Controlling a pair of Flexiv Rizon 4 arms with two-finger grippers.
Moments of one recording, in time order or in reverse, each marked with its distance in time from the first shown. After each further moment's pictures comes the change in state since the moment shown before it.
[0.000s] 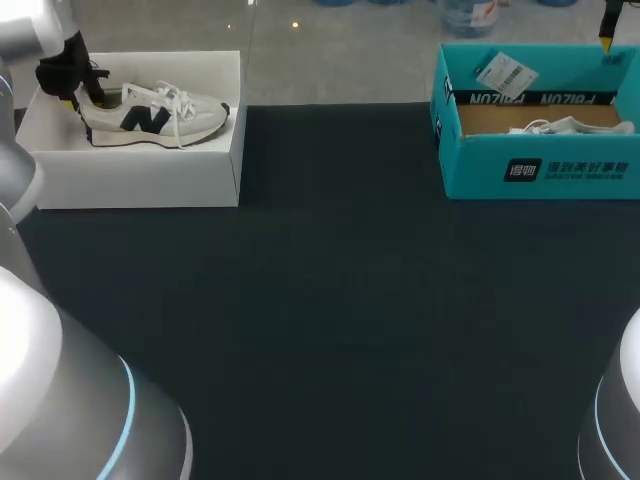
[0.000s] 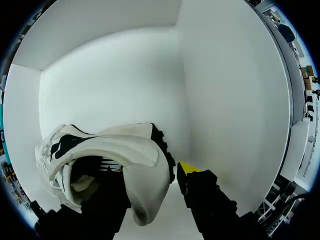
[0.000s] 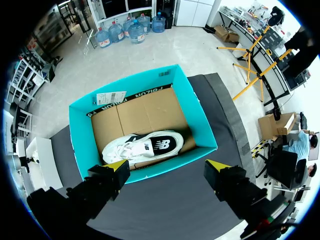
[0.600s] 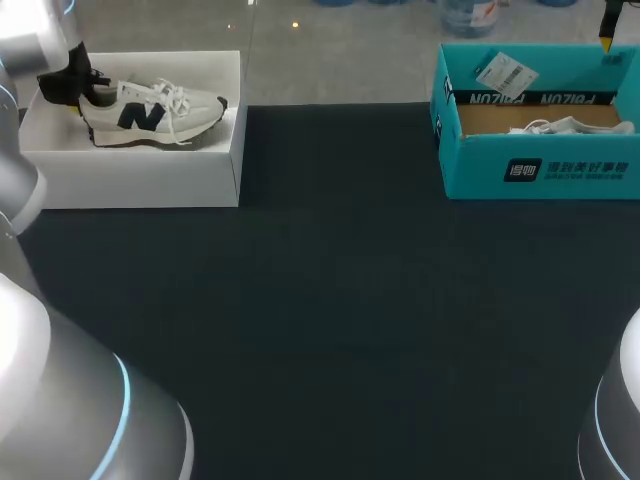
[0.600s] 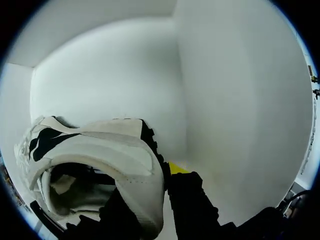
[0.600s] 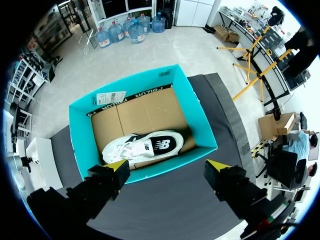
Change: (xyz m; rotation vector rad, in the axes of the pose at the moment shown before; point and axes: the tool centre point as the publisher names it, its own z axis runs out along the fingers) left arm 0.007 0.004 0.014 -0.036 0.033 0.011; right arm 0.000 0.000 0.000 0.000 0.000 0.000
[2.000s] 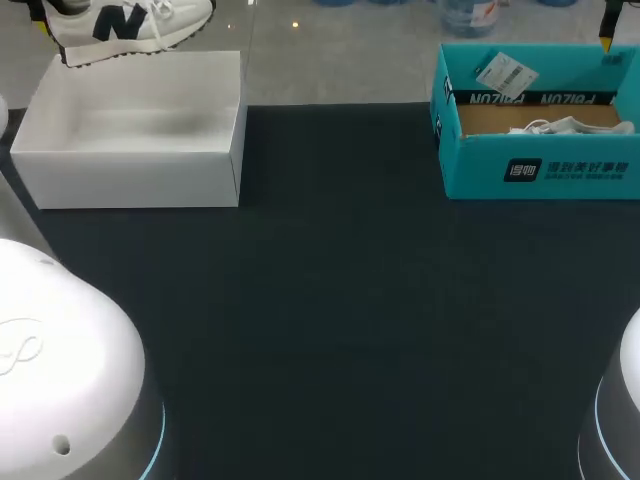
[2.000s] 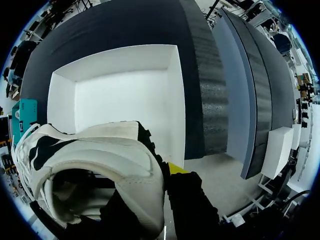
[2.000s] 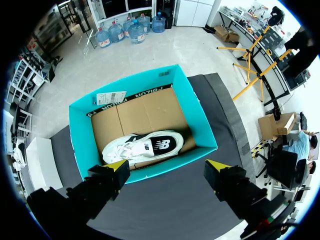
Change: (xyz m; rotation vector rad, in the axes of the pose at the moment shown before) left arm 0.010 0.018 -0.196 0.092 -0.017 -0.053; right arm 0.000 0.000 0.000 0.000 0.000 0.000
